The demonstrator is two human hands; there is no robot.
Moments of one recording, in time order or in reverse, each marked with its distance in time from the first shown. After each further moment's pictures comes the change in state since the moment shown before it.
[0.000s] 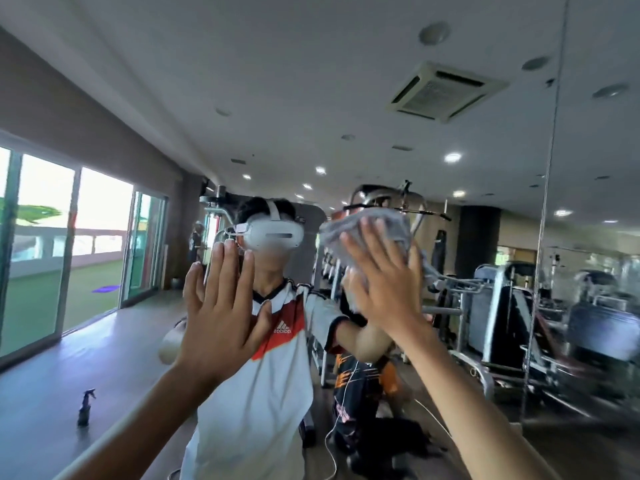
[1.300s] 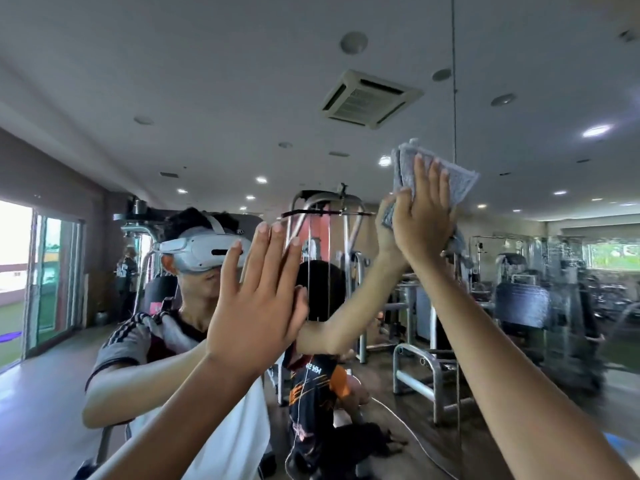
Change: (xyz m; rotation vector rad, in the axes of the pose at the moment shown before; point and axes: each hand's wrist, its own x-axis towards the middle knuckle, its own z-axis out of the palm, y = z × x) left_hand 0.077 0.153 0.044 0.015 0.165 0.233; right_hand 0.022 0.182 -0.016 -0.002 0.129 0.709
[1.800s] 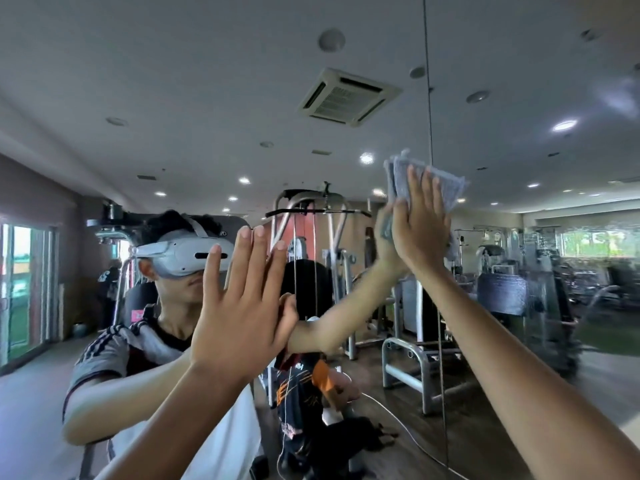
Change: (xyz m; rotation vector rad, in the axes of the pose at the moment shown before) left_hand -0.004 0.006 0.000 0.009 -0.050 0.022; right_hand -0.006 0.040 -0.007 -0.019 -0.067 -0.038
